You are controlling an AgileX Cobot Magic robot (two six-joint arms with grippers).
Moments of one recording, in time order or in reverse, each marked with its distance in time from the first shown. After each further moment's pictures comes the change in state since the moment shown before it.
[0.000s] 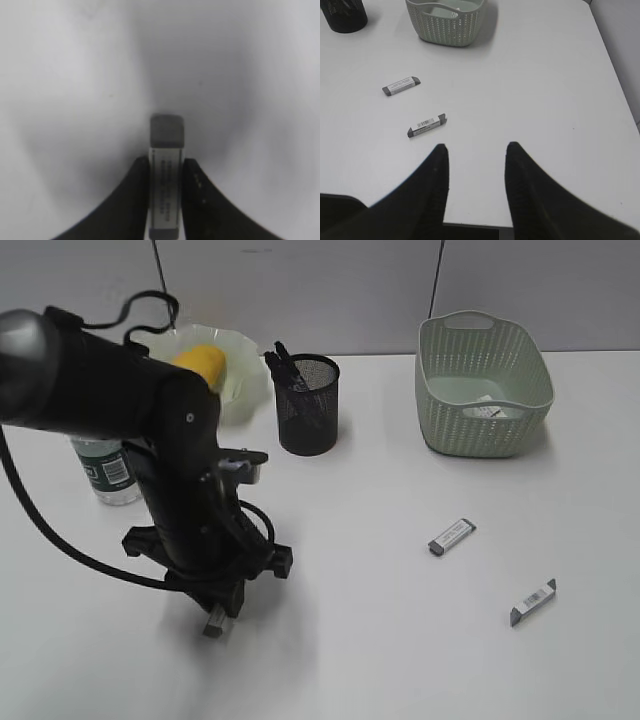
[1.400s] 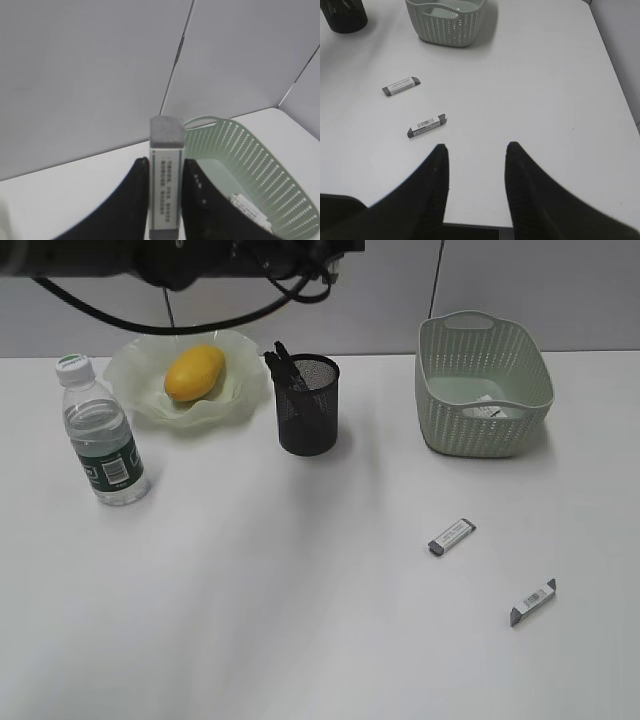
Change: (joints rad) left arm 0.087 -0.022 -0.409 0.204 -0.817 0.052; right arm 0.000 0.000 0.000 0.000 0.000 0.000
